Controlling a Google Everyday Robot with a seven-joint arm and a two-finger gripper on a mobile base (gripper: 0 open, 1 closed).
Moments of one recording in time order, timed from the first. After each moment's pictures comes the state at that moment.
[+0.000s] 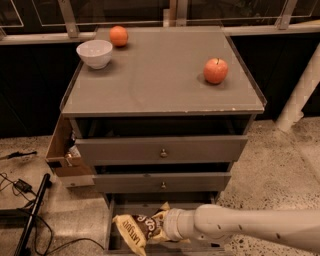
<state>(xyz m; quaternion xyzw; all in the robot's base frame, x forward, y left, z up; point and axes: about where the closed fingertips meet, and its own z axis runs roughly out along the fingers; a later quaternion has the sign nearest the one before) 0.435 0.009 0.431 -0.60 0.69 0.18 0.36</state>
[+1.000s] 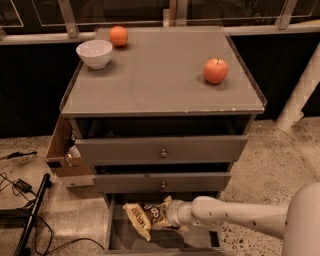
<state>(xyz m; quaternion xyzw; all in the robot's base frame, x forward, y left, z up) 0.522 -0.011 0.329 -0.58 0.70 0.17 0.37</state>
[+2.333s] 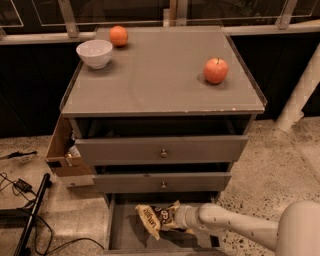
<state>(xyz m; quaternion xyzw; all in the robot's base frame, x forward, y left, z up) 0.544 -0.053 0.243 -0.56 0.72 0.16 0.38</state>
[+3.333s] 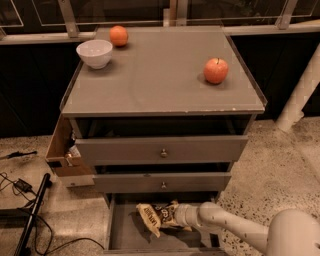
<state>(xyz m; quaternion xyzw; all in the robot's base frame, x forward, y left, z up) 0.568 -0.053 0.205 -0.56 0.70 0.17 0.40</state>
